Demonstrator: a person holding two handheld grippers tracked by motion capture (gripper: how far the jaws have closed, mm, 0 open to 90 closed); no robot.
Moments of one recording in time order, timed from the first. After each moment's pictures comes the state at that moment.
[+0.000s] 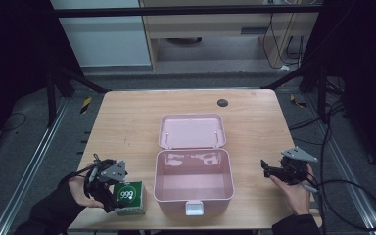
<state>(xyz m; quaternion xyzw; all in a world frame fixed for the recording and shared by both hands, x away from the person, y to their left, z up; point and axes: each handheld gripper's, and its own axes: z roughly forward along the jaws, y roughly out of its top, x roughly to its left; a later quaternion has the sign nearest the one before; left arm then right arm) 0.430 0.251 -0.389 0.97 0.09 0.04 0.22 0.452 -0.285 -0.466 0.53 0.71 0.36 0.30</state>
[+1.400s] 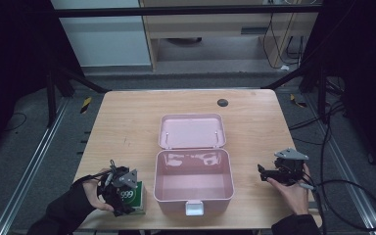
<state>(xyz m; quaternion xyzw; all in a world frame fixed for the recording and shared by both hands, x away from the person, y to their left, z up) 0.439 0.233 -0.432 0.99 0.07 0.00 0.16 0.458 -0.278 -0.477 0.52 0.74 0.32 0.28</state>
